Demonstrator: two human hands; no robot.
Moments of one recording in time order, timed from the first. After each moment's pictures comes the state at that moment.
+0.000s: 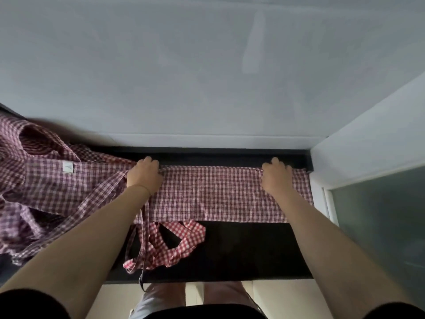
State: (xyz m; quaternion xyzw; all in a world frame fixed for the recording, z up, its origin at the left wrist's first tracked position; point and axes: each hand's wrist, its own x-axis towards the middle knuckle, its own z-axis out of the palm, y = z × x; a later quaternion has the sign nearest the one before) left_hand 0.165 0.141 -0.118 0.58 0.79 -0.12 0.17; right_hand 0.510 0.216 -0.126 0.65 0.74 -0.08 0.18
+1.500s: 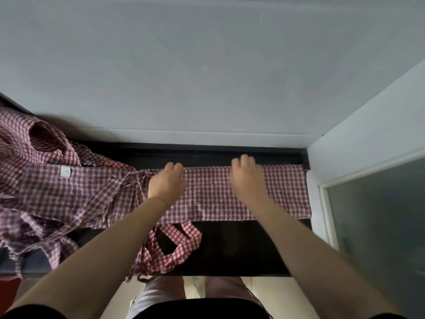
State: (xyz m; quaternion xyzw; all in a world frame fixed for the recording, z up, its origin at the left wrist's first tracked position) left_hand 0.237 0.110 -0.113 0.62 0.77 0.03 0.15; right_hand 0.458 0.172 -0.111 0.56 0.83 -0.02 -0.01
